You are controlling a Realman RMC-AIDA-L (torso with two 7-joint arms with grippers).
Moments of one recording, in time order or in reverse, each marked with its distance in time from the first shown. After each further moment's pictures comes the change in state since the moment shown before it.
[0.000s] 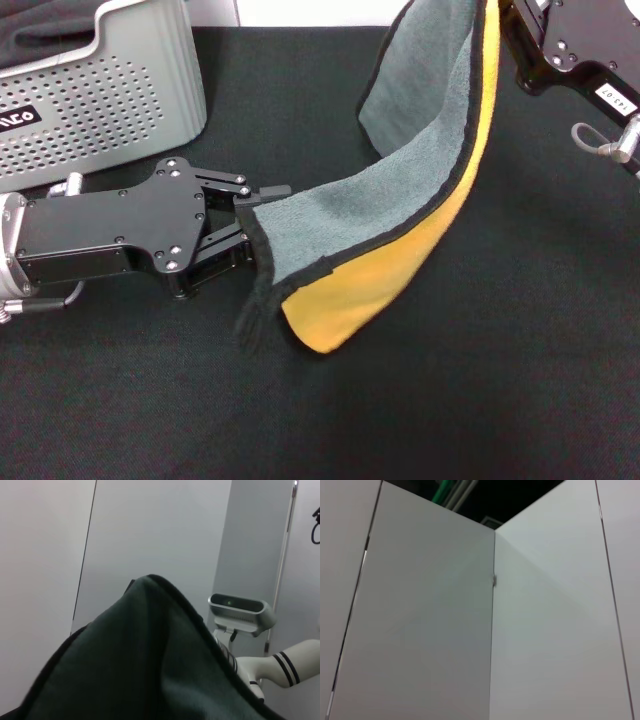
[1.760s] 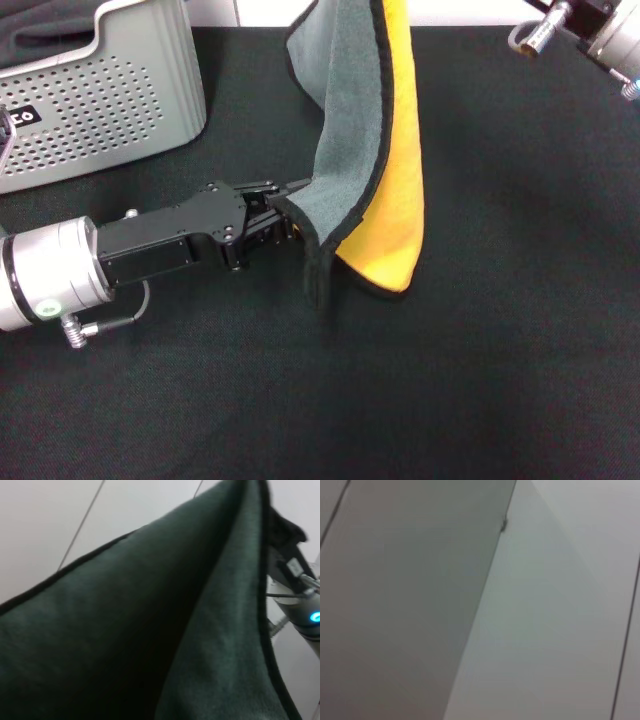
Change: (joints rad) left arm -0.112 -0.005 -0.057 -0.433 0.018 -0.191 0.054; right arm -0.139 0.031 0.039 -0.704 -0.456 0.685 0.212
